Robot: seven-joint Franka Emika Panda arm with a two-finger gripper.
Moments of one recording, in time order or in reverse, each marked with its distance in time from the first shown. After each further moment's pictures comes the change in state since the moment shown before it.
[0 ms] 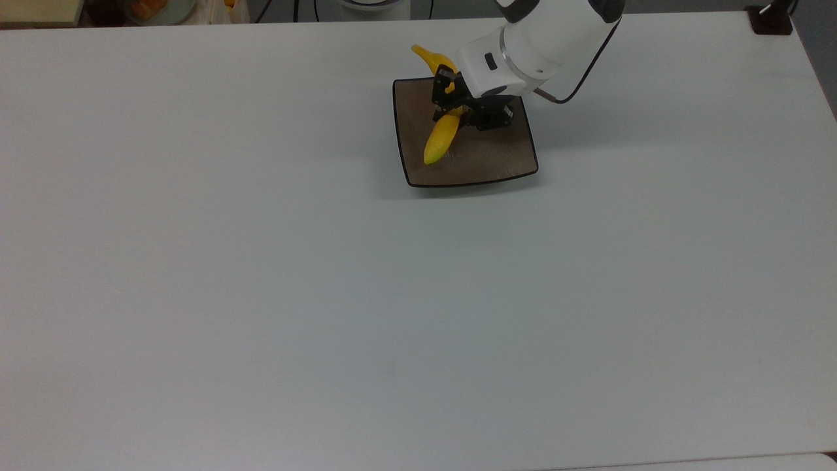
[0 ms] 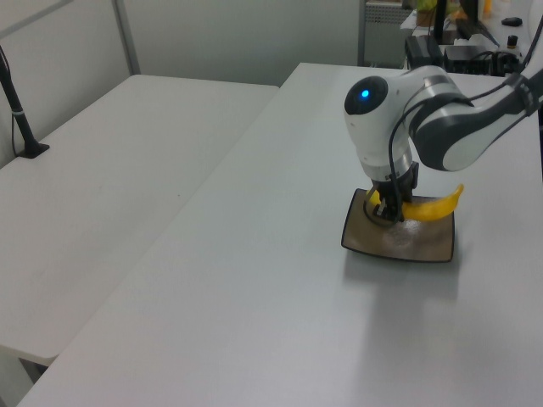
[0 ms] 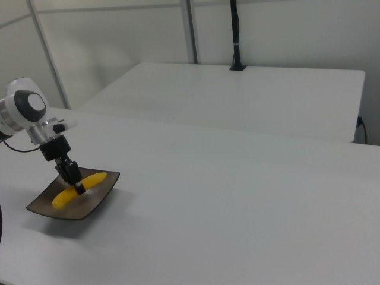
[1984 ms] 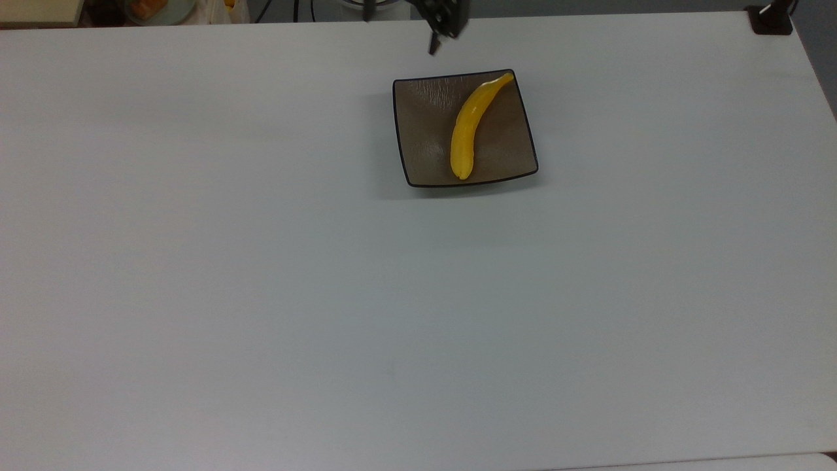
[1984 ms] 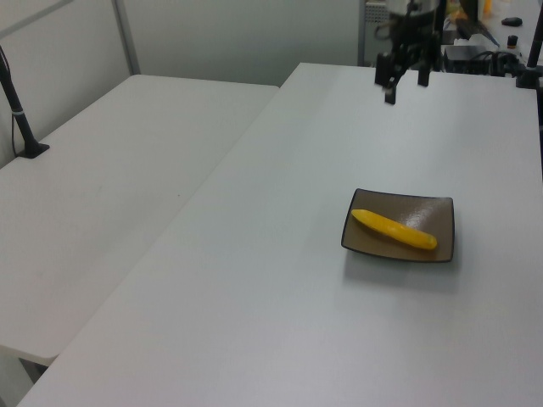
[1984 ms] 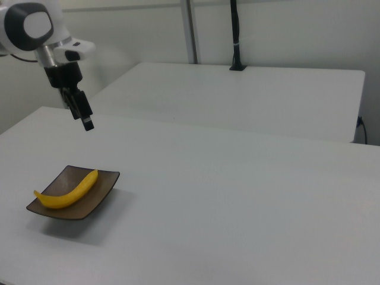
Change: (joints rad) arm -0.262 -0.313 -0.027 0.165 0.296 -0.157 -0.247
